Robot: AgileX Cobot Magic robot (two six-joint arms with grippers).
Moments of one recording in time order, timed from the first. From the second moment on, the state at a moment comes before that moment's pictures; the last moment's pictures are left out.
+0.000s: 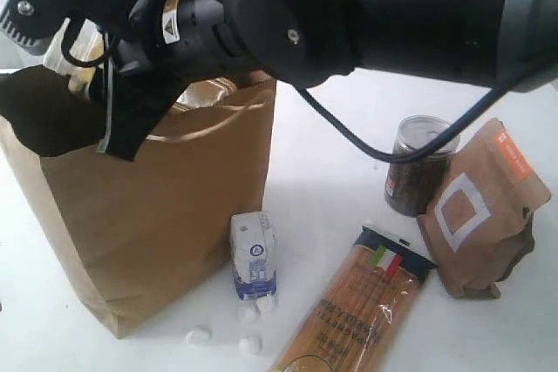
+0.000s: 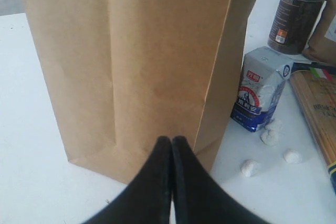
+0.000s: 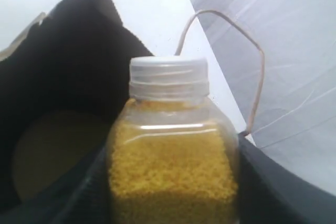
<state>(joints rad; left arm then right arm) -0.58 0.11 0.02 0.07 0.19 -0.16 0.94 1.67 -1.44 -0.16 0.31 -0.51</state>
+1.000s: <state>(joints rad) -0.58 0.11 0.02 0.07 0.19 -0.16 0.94 1.63 -1.47 -0.16 0.34 -0.49</state>
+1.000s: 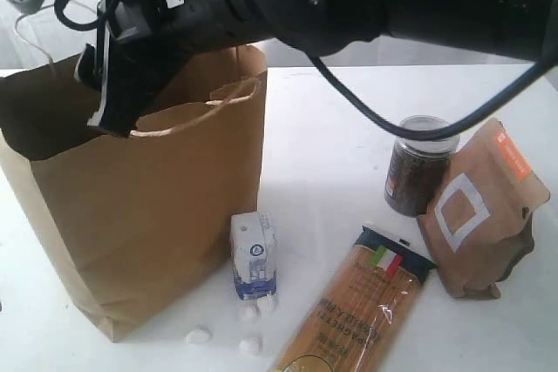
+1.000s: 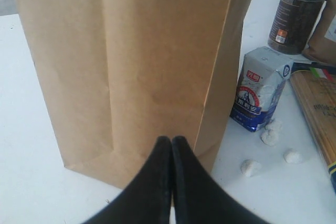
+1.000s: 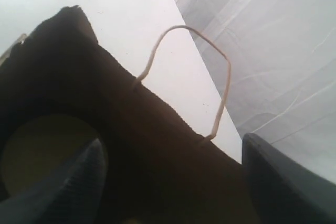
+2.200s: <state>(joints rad) -0.58 0.11 0.02 0.07 0.19 -0.16 0.61 1.20 -1.27 -0.52 0.82 0.36</state>
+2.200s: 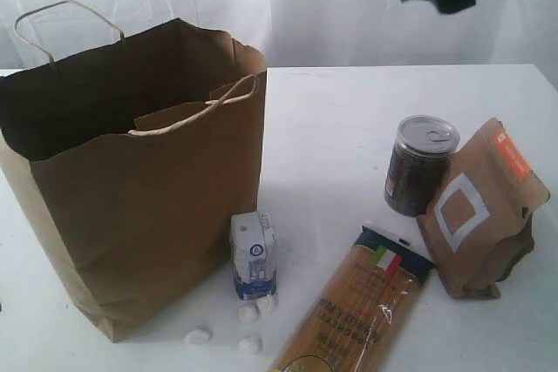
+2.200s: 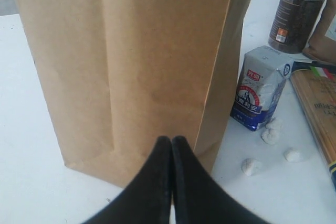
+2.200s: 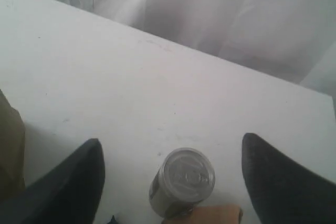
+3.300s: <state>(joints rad) -0.58 0.11 0.02 0.07 0.22 -0.16 0.61 1.30 -1.15 -0.63 0.78 0.60</state>
